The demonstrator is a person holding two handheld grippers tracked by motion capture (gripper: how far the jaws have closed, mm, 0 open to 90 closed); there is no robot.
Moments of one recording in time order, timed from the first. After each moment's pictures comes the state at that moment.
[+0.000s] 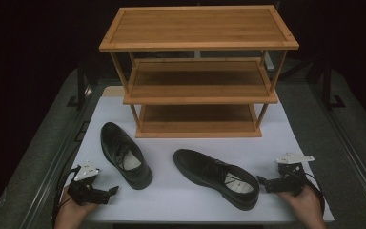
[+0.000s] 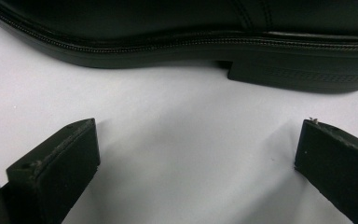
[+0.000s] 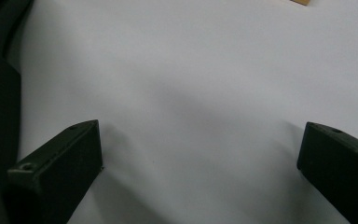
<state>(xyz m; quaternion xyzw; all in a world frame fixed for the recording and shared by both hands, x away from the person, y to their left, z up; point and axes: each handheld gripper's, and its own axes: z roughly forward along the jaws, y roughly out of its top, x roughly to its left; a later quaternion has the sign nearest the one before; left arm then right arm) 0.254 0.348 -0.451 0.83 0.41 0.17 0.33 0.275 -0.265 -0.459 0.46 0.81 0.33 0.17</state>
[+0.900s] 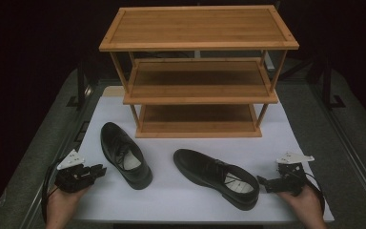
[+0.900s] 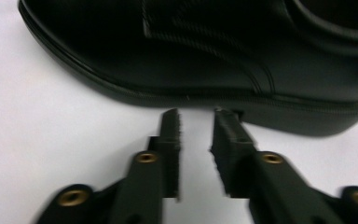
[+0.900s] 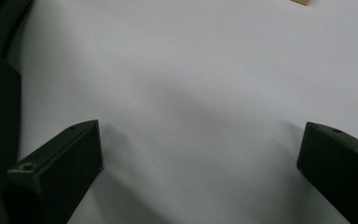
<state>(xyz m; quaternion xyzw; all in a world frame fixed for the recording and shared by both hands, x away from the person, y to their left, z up) 0.270 0.368 -0.409 0.81 0.43 0.16 0.37 0.275 -0.265 -0.459 0.46 0.81 0.33 0.17</state>
